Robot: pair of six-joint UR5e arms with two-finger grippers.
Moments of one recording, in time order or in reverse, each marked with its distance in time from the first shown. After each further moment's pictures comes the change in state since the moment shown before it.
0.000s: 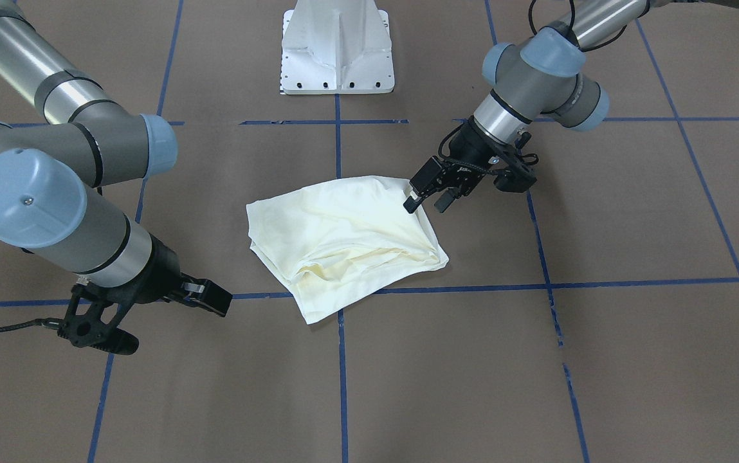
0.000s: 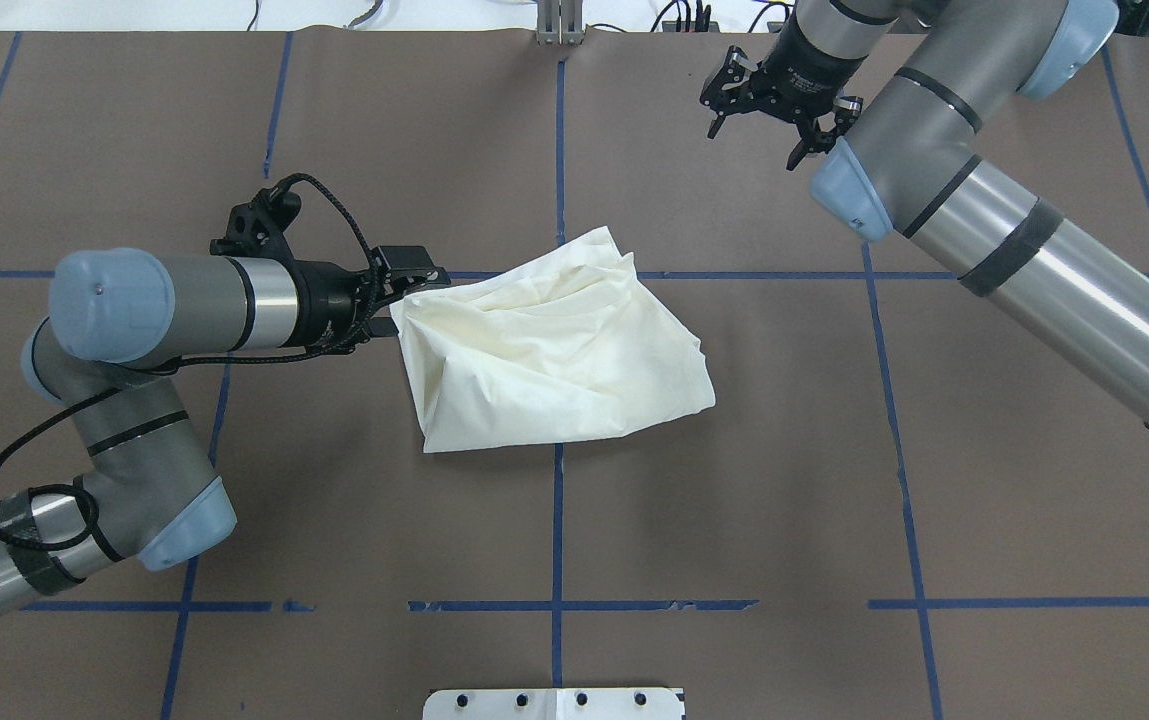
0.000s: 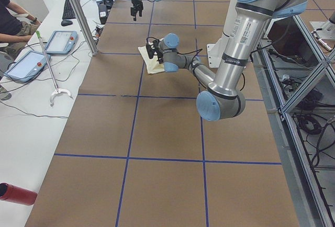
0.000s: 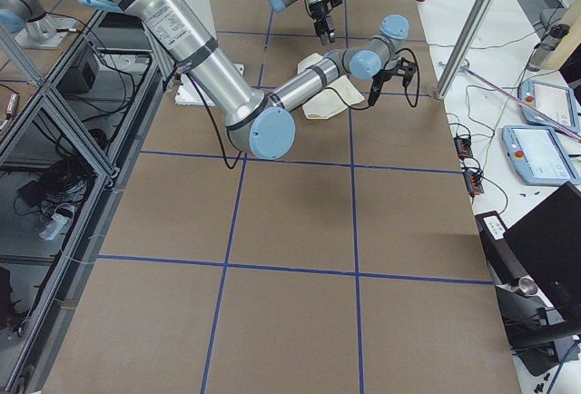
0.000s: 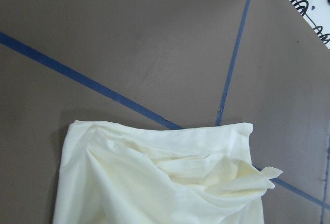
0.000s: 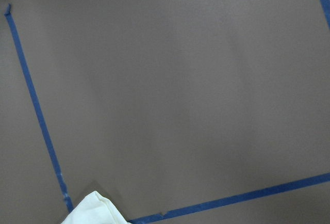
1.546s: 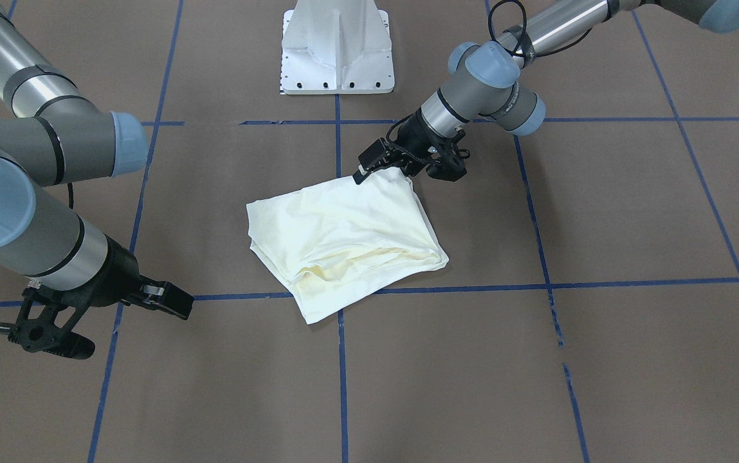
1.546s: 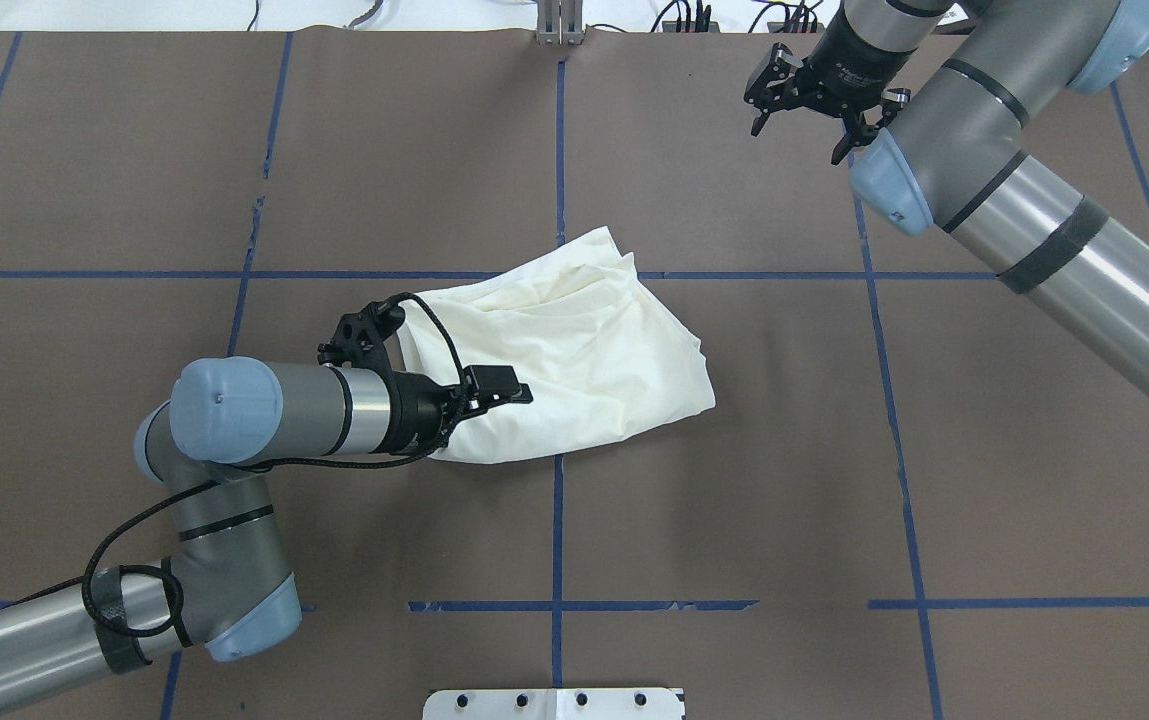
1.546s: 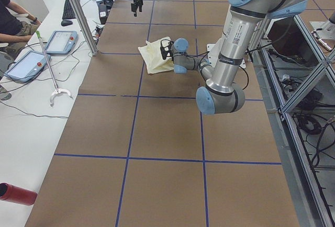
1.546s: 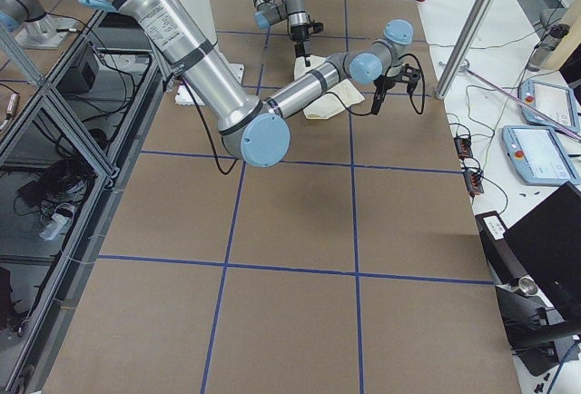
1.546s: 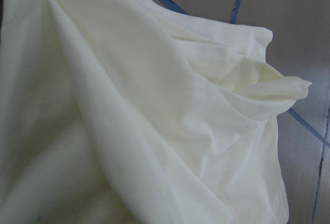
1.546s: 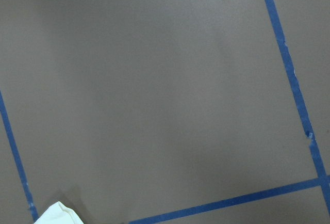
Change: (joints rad) left arm 0.191 -0.061 0.062 -0.051 0.004 0.023; right arm 0.028 -0.042 0.028 -0.035 -0.003 -0.061
